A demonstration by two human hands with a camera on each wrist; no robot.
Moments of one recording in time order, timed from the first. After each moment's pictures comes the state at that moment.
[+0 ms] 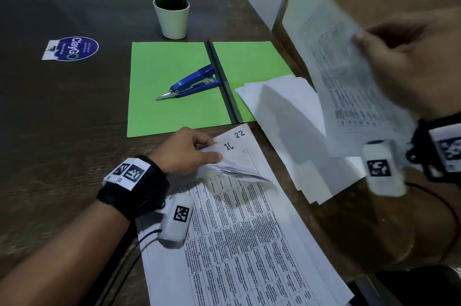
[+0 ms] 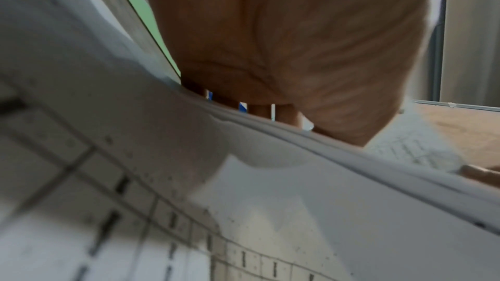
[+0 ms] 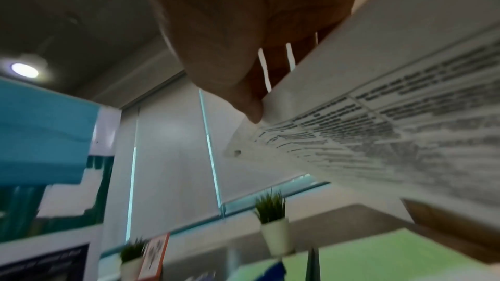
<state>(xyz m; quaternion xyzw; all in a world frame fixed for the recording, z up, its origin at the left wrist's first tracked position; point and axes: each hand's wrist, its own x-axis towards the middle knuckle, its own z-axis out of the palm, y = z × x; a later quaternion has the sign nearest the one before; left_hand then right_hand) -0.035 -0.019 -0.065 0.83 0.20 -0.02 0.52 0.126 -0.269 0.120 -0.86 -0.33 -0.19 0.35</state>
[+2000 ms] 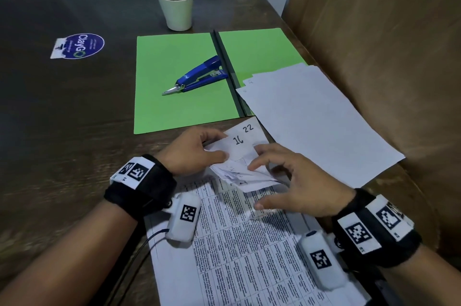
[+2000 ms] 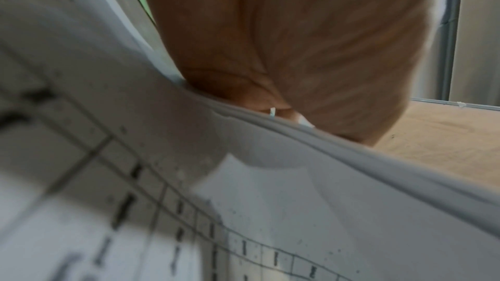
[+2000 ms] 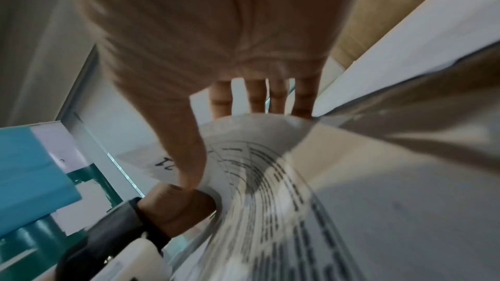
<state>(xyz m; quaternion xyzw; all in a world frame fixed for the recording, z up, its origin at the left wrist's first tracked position) -0.036 -0.022 -0.072 0.82 0.13 -0.02 0.56 0.062 -0.258 -0.048 -0.76 -0.43 0.32 0.36</state>
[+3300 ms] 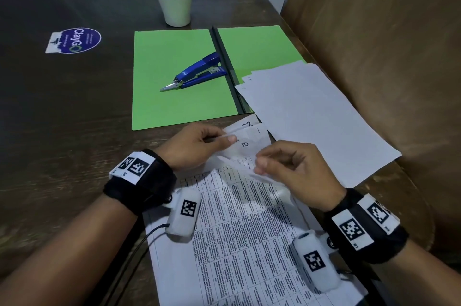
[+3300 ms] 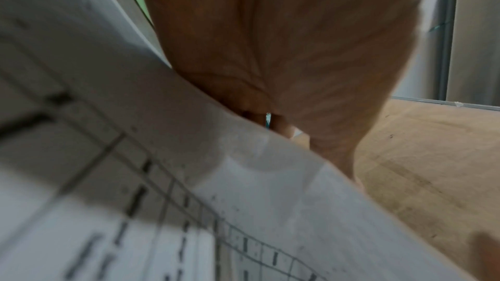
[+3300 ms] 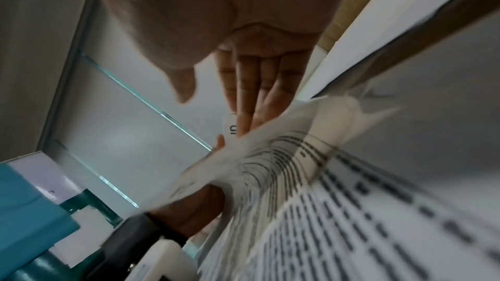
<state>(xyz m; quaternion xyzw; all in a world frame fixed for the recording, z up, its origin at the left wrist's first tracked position) -0.036 -0.028 -0.064 0.82 0.15 -0.03 0.55 0.052 -0.252 -0.054 -0.72 -0.34 0.25 0.55</state>
